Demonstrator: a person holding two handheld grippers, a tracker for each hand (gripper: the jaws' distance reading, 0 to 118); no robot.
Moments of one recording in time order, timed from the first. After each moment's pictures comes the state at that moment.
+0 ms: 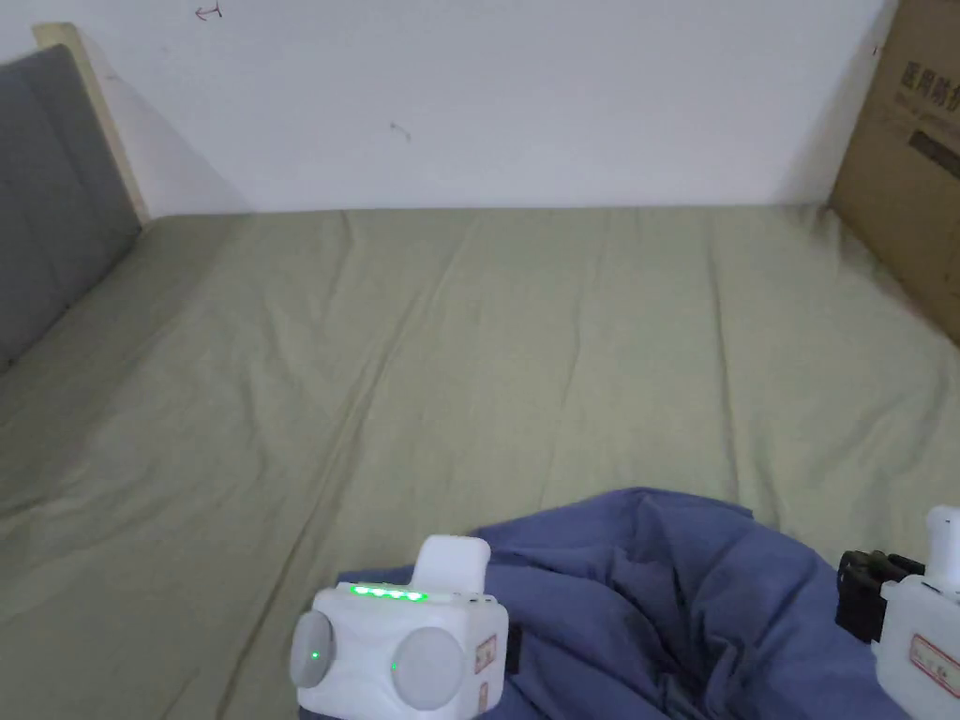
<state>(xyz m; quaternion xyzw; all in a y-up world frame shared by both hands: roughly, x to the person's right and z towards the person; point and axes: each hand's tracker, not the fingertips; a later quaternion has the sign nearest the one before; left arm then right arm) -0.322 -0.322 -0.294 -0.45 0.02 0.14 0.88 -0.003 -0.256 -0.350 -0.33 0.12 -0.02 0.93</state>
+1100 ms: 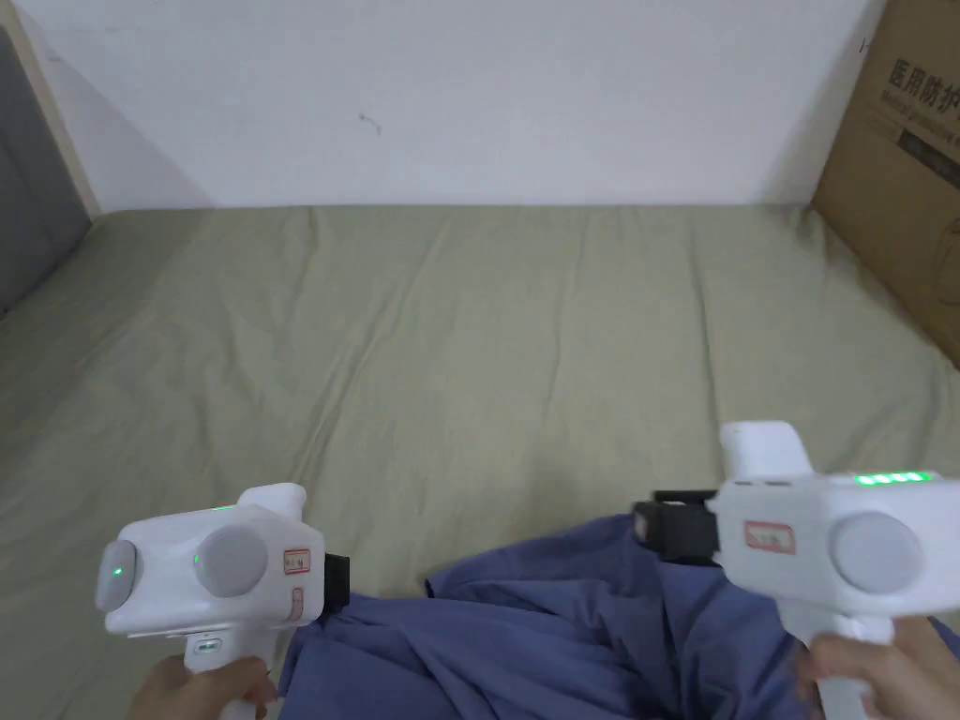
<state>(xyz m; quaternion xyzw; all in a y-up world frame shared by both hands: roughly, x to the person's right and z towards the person) -0.442 -0.316 -0.346 -0.48 0.10 0.18 0.85 -0.093 -0.272 -0.495 -0.42 0.31 0.05 0.85</state>
